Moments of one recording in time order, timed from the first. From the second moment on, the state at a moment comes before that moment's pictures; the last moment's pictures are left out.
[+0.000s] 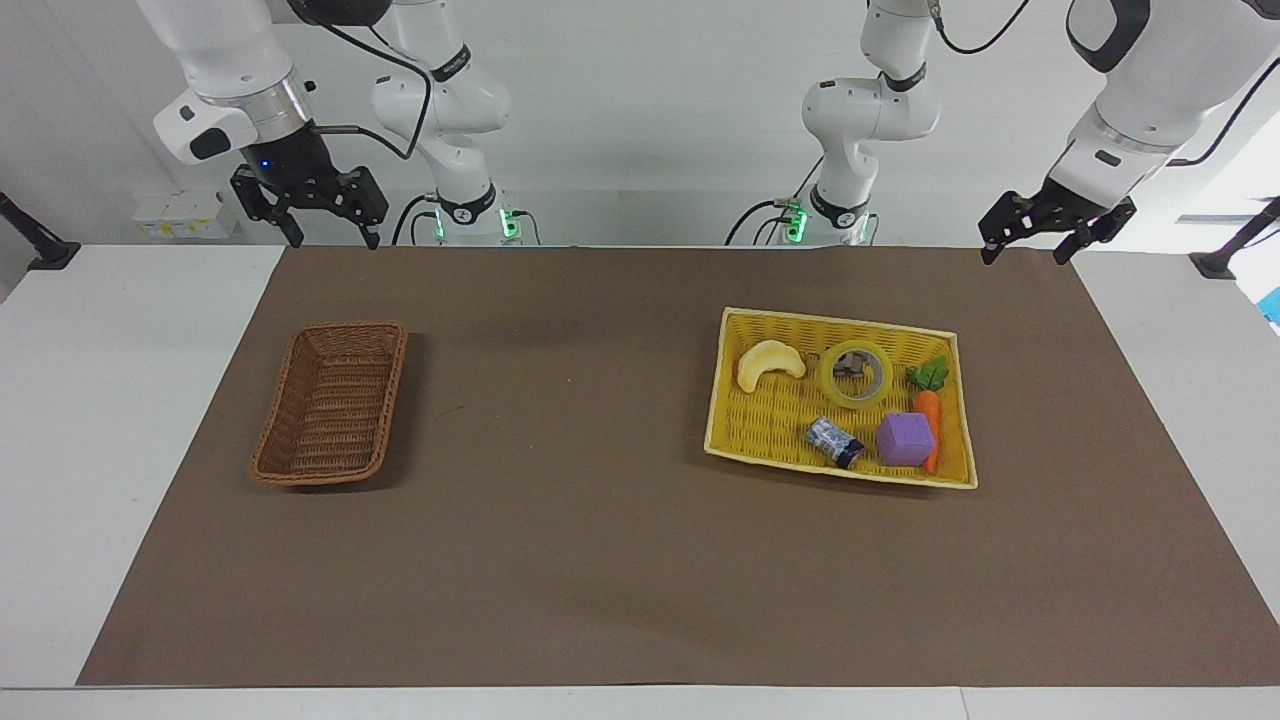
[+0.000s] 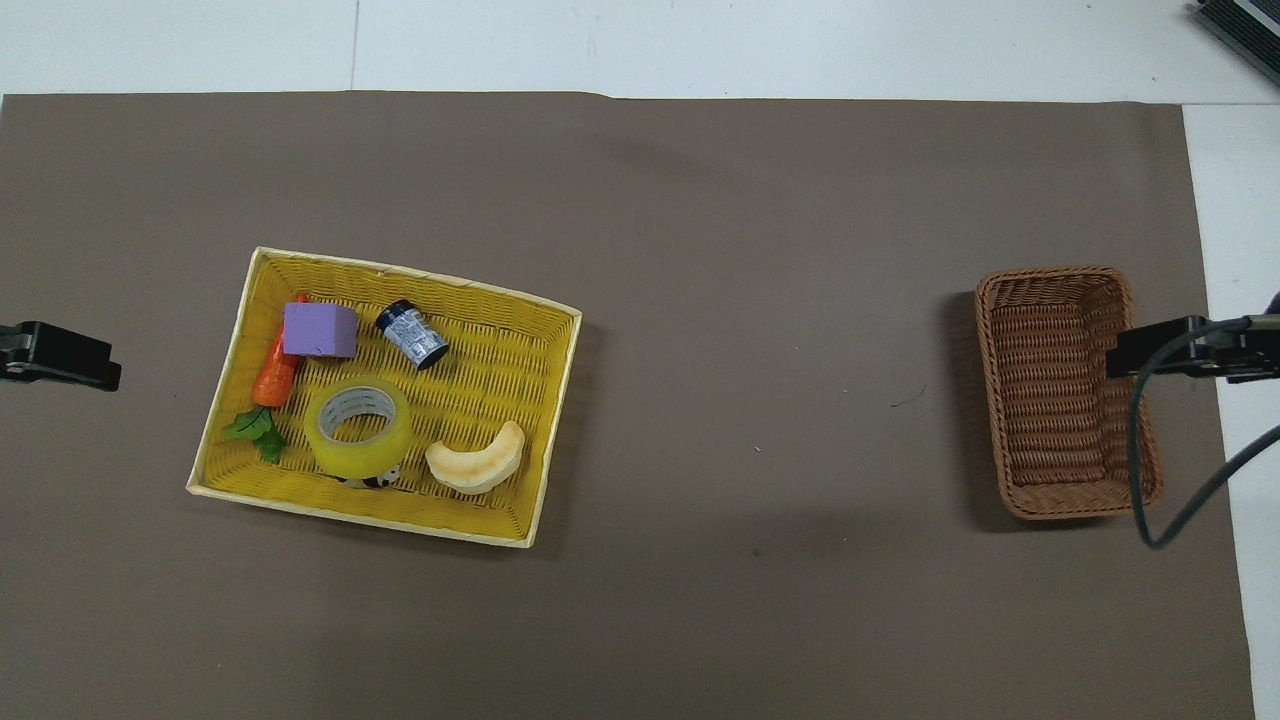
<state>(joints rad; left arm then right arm) -0.11 -0.05 0.10 -1.61 0.01 1.48 0.05 0.02 -0.09 -0.03 -1.63 0.01 1.54 0.06</state>
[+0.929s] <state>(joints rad) -0.12 -0.05 0.09 -1.81 0.01 1.74 -0.01 0.02 -0.09 -0.03 -1.63 0.01 1.54 0.06</state>
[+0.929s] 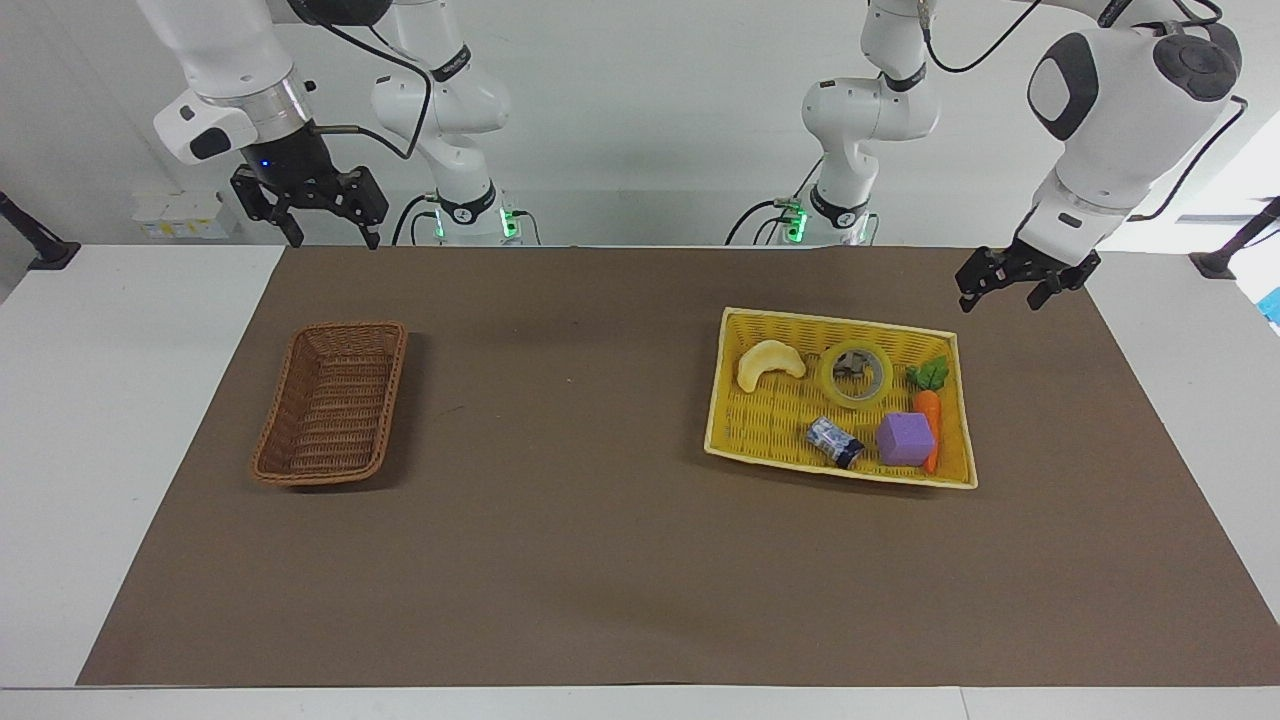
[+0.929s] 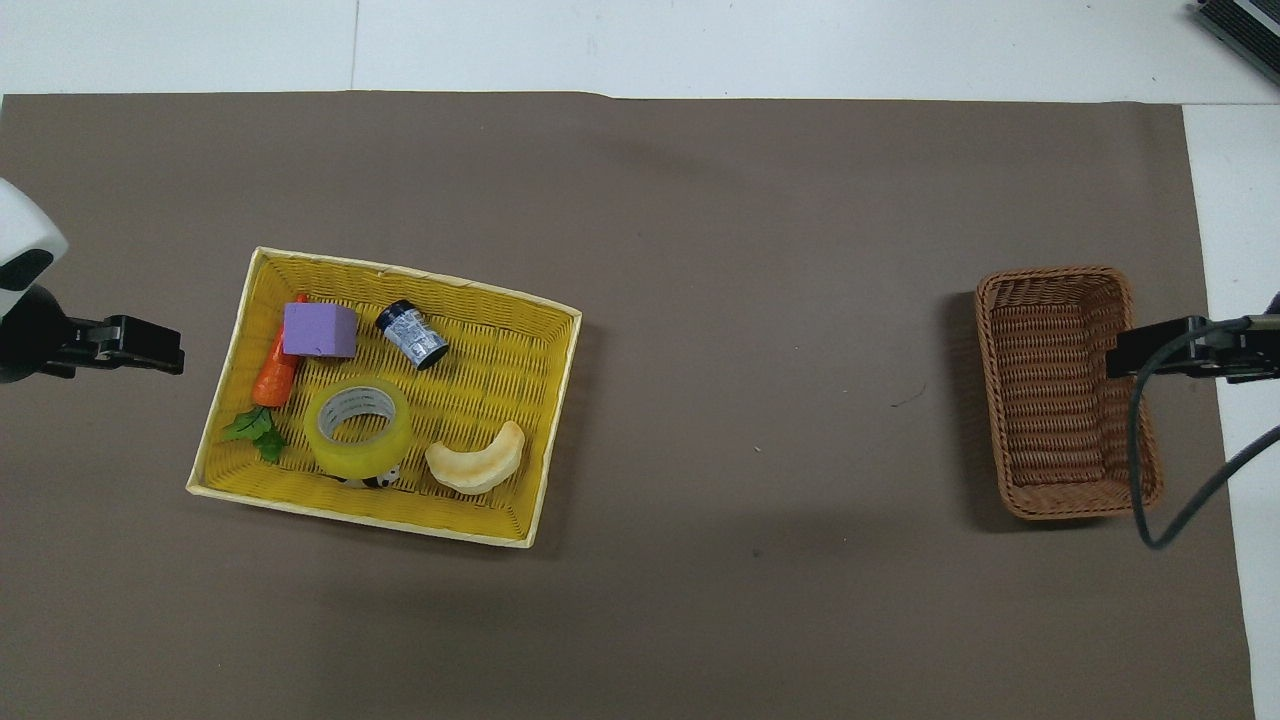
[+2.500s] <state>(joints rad) -0.25 0.04 0.08 -2.25 0.01 2.11 -0.32 0.02 -0.09 -0.03 -1.63 0.01 1.54 0.06</state>
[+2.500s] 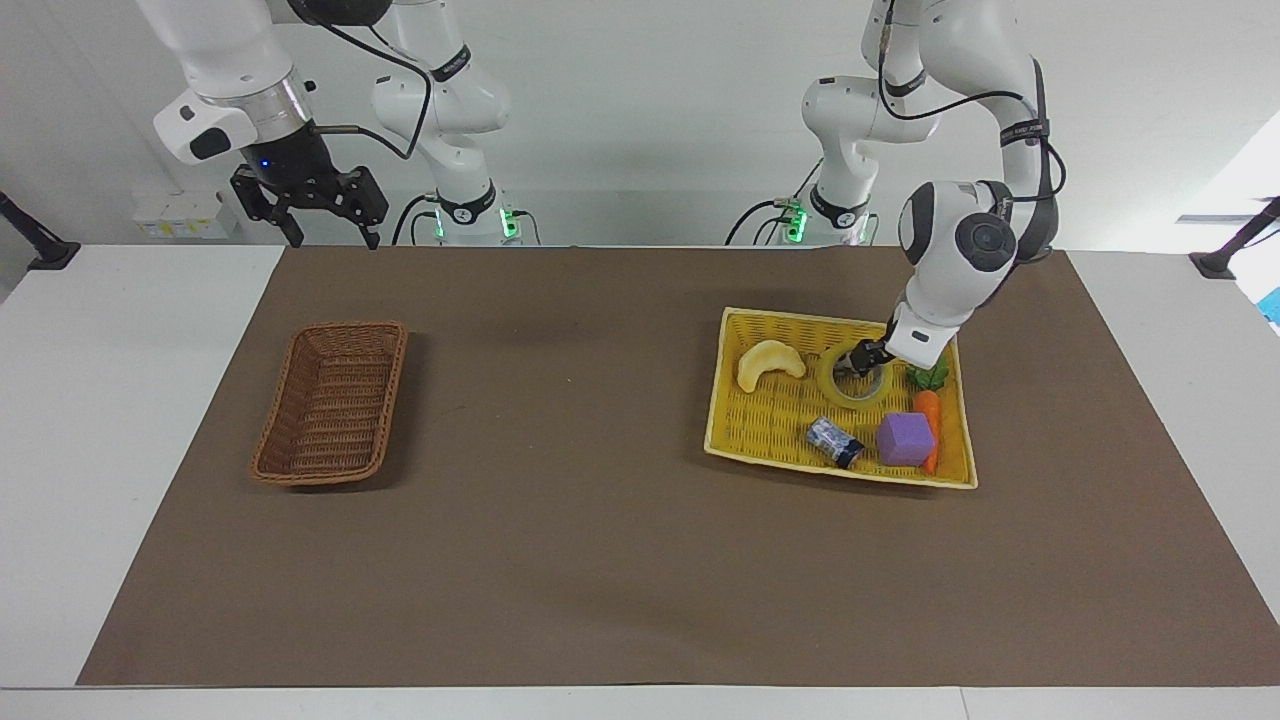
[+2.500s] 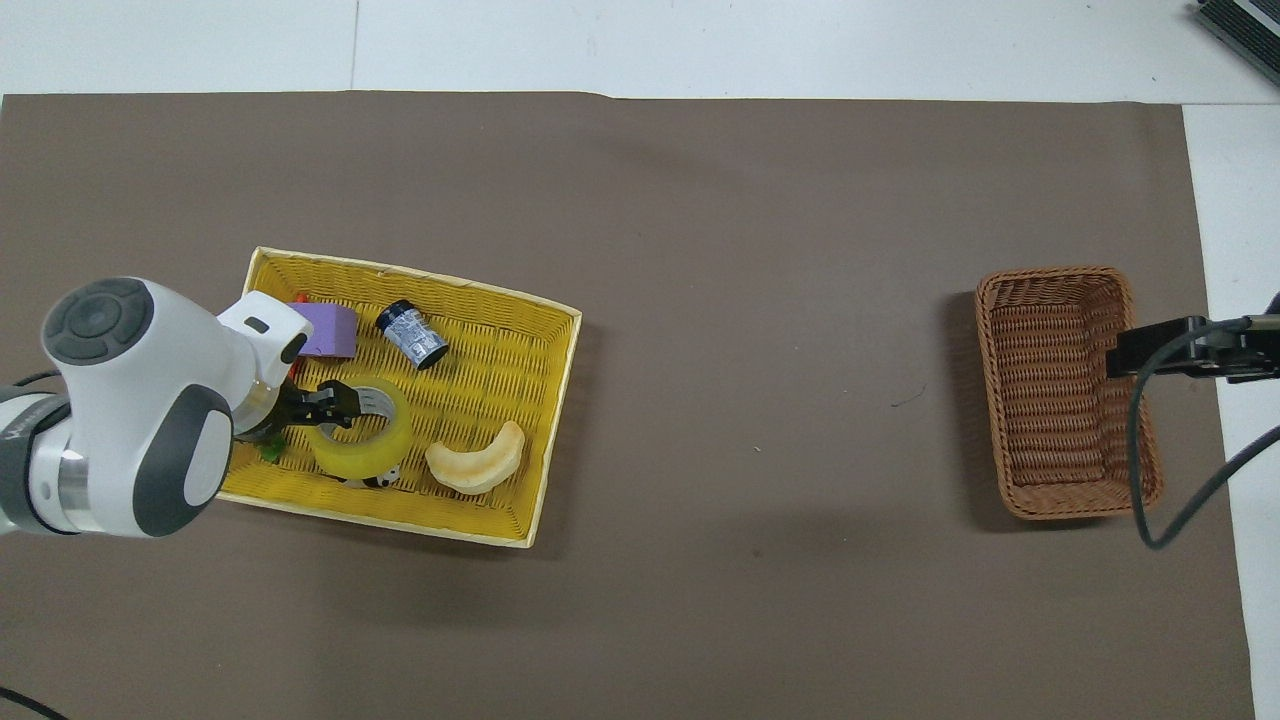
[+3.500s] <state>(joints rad) -0.26 0.06 0.09 -1.95 -0.04 1.91 -0.31 0.02 -0.09 -0.03 -1.63 0.01 1.54 0.06</state>
